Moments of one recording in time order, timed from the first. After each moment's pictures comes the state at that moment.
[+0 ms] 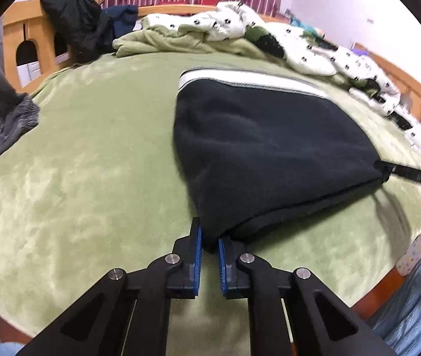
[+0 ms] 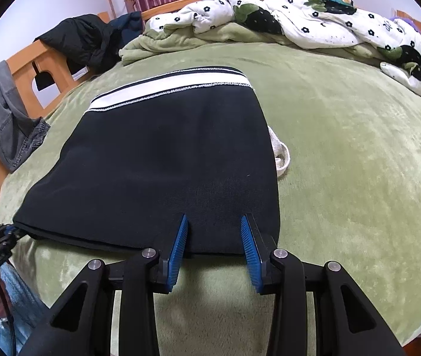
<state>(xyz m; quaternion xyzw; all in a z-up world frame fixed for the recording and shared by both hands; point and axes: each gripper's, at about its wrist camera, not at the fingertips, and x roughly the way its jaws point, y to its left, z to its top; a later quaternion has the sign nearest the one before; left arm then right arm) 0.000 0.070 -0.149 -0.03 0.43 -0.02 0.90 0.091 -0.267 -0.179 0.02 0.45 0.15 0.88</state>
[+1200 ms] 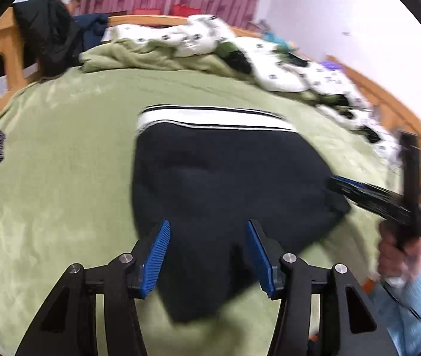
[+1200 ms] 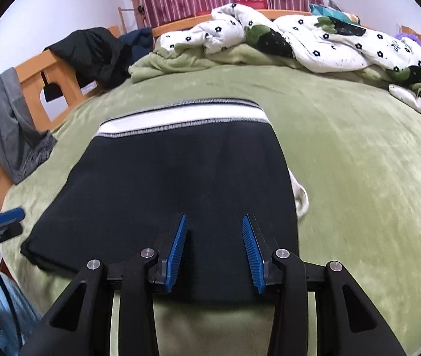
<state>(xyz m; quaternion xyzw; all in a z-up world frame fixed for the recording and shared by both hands) 0.053 0.054 -0.115 -0.06 0.41 -0.08 0.91 0.115 -0.249 -0.168 0.02 0.41 0.16 0.90</state>
